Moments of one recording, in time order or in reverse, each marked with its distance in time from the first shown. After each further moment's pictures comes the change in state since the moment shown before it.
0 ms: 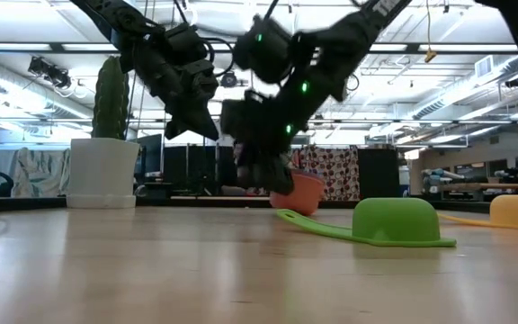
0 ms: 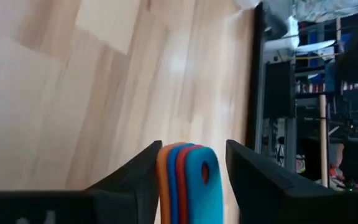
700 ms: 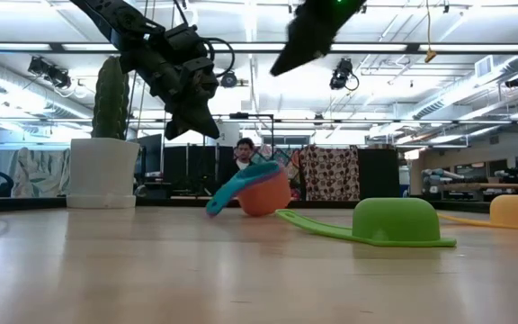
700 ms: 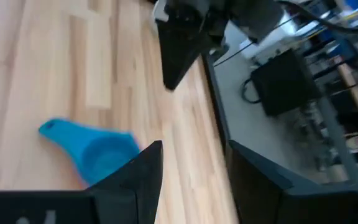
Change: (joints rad) left arm 0.000 0.000 0.000 0.001 0.033 -0.030; right arm 0.102 -0.470 0.002 -0.389 -0.021 0.399
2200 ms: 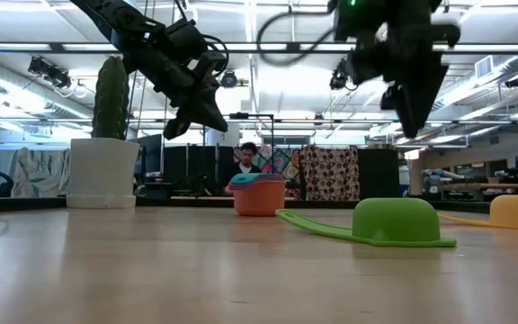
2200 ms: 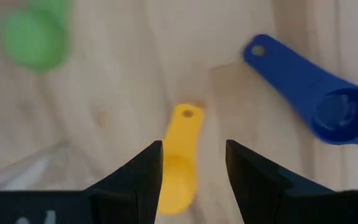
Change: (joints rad) left arm 0.000 0.000 0.000 0.091 0.000 -0.315; right arm -0.188 -0.098 -0.127 -0.745 -0.807 0.443
